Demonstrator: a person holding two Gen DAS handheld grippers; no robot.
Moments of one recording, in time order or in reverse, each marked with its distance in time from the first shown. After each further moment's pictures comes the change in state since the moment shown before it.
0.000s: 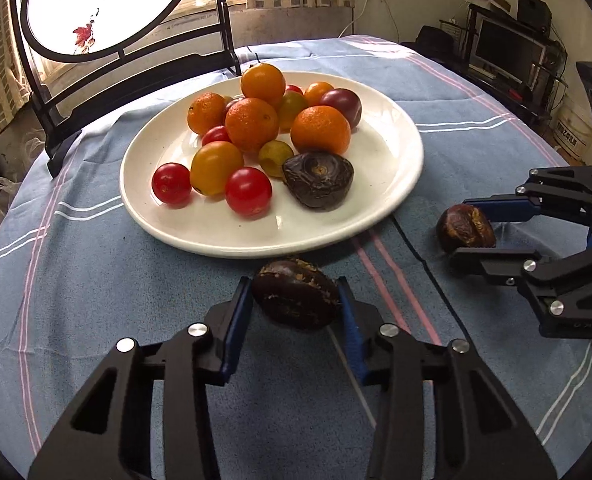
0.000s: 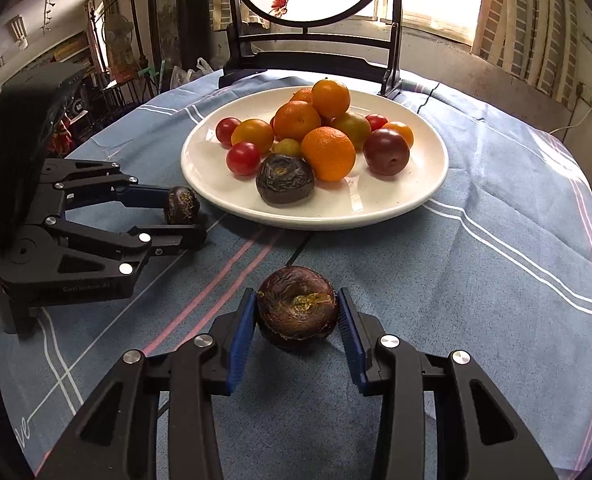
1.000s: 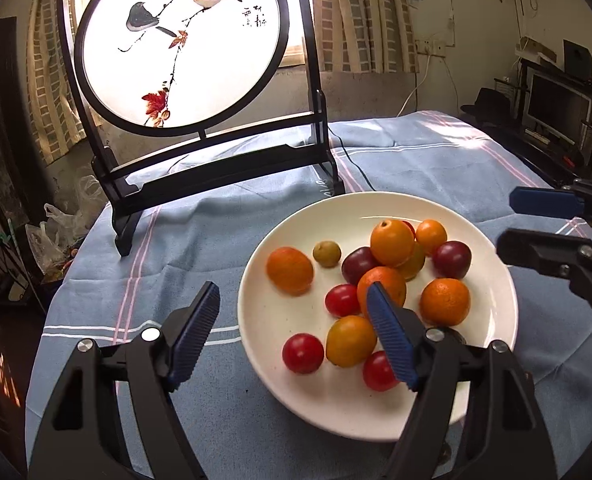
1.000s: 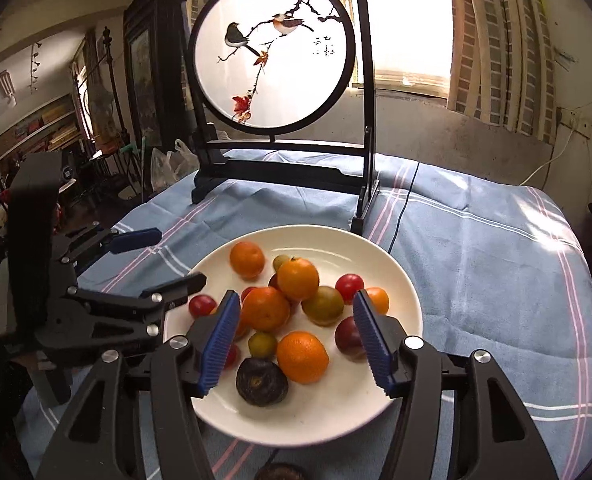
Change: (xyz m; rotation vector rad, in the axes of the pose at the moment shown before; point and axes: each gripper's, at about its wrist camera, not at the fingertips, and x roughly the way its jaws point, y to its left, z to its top) left arm -0.019 0.072 0.089 -0.086 -0.194 0.178; right arm -0.020 -0.023 0.109 0.092 -0.221 -0.019
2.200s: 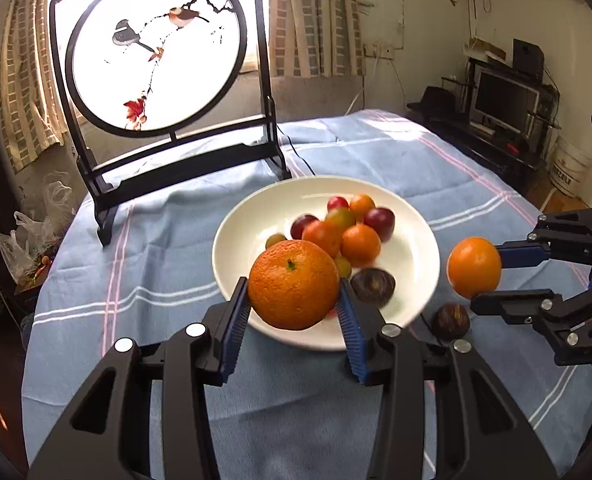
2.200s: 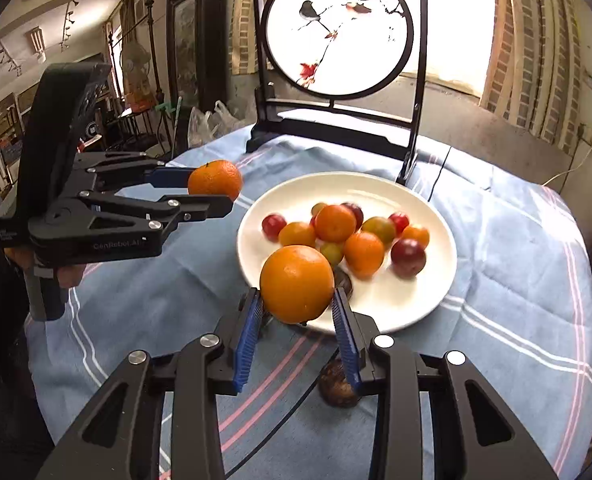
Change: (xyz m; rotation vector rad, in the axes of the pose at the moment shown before) left arm -0.065 0.003 -0.021 0.045 -0.022 -0.172; right arm -0.047 0.056 -0.042 -0.110 0.063 0.036
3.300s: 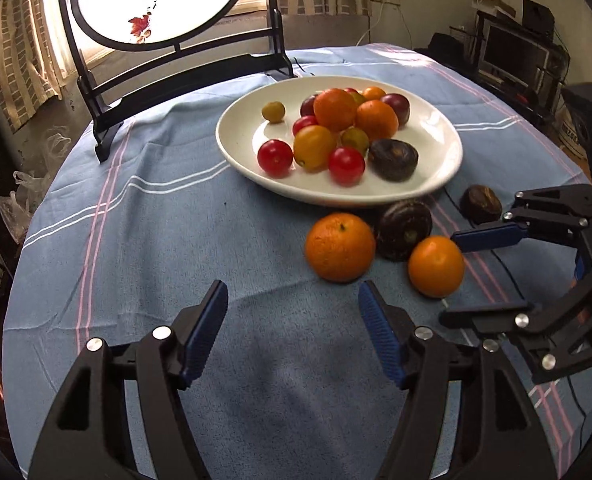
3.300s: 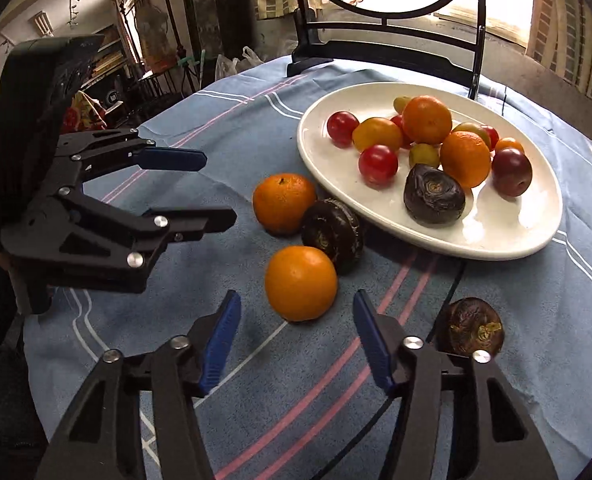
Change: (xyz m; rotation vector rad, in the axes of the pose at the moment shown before) left arm 0.023 0.005 -0.094 0.024 0.206 0.005; right arm 0.077 0.048 -0.053 -0.008 0.203 0.143
